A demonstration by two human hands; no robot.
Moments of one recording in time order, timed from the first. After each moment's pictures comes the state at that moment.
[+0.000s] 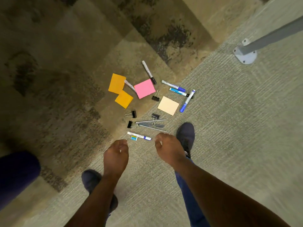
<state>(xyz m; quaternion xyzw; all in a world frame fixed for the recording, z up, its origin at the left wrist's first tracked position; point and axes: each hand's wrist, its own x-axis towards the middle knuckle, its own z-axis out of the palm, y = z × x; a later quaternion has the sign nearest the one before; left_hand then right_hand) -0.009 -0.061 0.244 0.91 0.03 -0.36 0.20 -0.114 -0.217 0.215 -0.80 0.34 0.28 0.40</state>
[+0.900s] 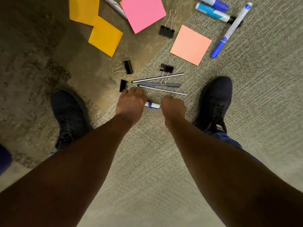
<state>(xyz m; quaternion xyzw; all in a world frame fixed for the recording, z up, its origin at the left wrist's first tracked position) -0.009 -0.052 -0.023 0.76 -0.54 -0.33 -0.13 -0.108 -0.149 -0.021 -0.41 0.77 0.27 0.41</state>
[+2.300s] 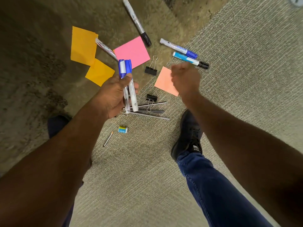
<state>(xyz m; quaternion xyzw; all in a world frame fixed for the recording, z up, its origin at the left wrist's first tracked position) 0.085 -0.163 0.047 0.62 0.19 -0.59 0.49 -0.040 -0.326 0.027 -0.66 0.60 0.07 0.44</state>
